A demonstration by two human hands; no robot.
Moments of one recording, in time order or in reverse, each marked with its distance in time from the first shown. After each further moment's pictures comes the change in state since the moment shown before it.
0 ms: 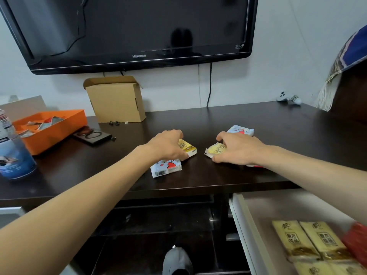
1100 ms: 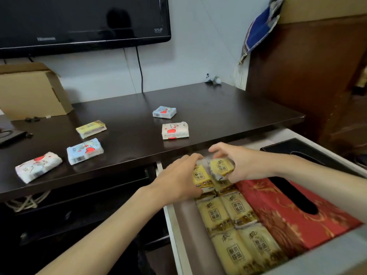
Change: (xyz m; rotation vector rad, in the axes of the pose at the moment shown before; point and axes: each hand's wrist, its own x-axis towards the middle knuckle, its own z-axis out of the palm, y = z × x) left_hand -0.117 0.196 0.107 -0.190 -0.149 0.428; right_hand -0.199 0.155 0.016 0.366 -0.188 -0.038
